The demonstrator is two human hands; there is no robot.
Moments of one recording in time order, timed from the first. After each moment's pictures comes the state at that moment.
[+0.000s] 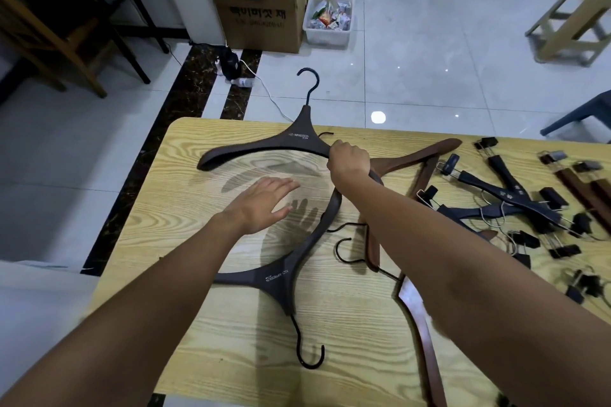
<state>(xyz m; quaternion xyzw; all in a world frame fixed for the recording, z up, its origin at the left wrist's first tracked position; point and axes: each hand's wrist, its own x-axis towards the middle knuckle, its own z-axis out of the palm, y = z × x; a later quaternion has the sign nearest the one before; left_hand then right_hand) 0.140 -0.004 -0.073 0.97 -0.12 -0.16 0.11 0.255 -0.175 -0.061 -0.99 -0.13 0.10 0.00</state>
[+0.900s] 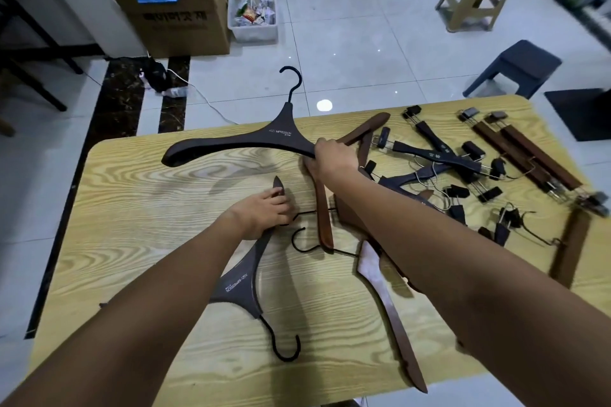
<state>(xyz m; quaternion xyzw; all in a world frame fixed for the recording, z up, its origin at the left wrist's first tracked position) 0.175 -0.094 -0.089 0.84 -0.43 -0.23 -0.24 0.241 -0.262 -0.053 -0.99 -0.05 0.11 0.05</state>
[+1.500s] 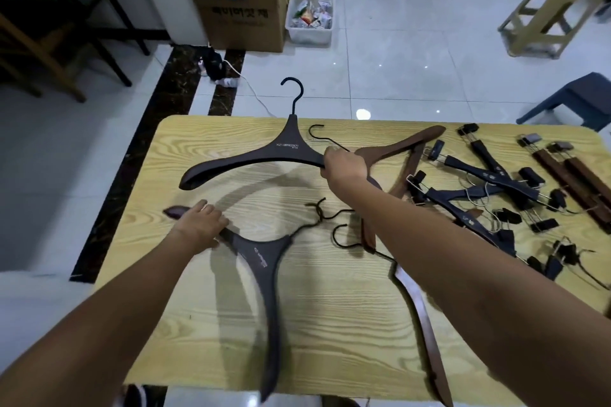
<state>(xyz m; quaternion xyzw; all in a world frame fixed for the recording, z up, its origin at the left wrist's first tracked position) 0.080 0.069 -0.095 0.90 -0.15 -0.30 -0.28 0.213 -0.186 -0.052 -0.98 -0.14 0.12 0.02</state>
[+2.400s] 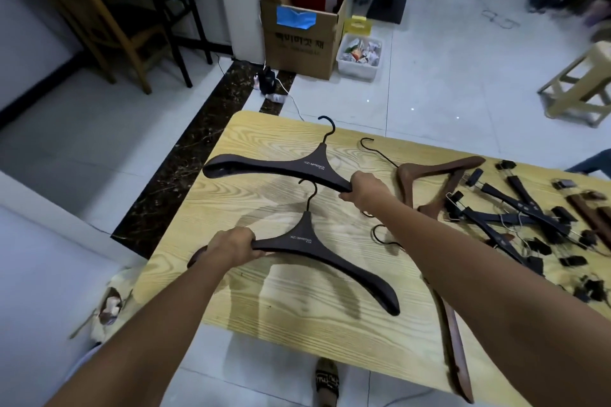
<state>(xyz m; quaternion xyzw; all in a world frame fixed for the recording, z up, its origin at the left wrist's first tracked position) -0.039 0.079 -0.098 0.95 0.15 -0.26 0.08 0.128 -0.147 -0.021 -0.95 -0.16 0.23 0.10</state>
